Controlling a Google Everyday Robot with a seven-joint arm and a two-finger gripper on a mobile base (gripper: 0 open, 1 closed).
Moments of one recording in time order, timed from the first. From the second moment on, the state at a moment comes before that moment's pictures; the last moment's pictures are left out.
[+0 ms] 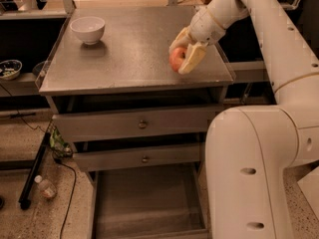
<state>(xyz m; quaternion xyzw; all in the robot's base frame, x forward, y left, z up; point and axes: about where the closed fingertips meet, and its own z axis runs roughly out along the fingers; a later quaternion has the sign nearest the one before) 0.712 -0.071 0.880 -0.76 0.55 0.17 0.29</state>
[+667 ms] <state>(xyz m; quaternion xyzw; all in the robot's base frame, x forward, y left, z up) 0.724 -0.061 0.867 -0.76 0.57 0.17 0.27</state>
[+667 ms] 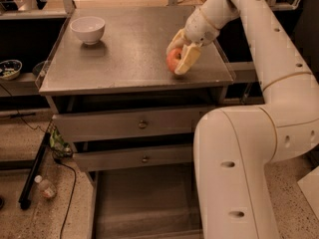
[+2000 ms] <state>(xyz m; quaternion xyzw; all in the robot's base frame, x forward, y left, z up) 0.728 -0.036 0.848 -0.75 0.57 0.21 0.27</state>
